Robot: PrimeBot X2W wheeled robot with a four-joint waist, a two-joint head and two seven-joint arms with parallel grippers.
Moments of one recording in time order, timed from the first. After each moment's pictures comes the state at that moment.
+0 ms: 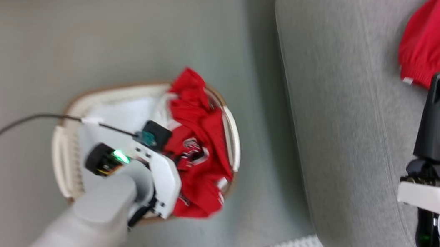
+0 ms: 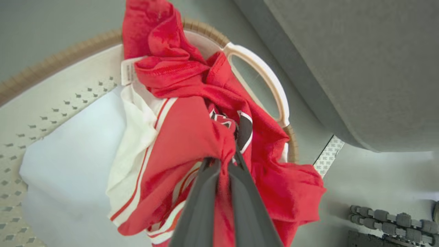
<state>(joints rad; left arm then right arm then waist) -0.86 0.14 -0.87 1.05 -0.57 -0.13 -0.03 -0.46 -0.08 0.02 0.05 0.38 0.13 -0.26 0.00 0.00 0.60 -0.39</state>
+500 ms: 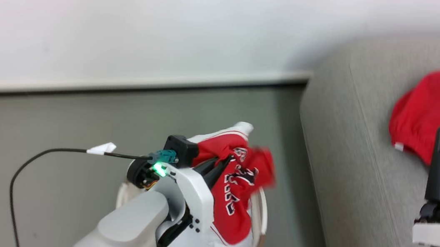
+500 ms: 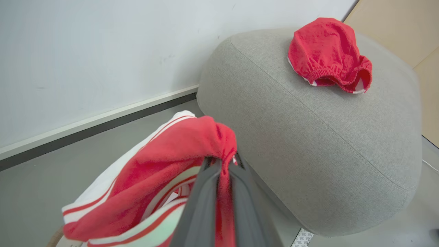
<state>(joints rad) -0.78 0.08 -0.91 0.87 -0.71 -0.13 -0.21 -0.31 -0.19 0.01 0.11 0.40 0.13 -0.26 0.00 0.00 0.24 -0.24</state>
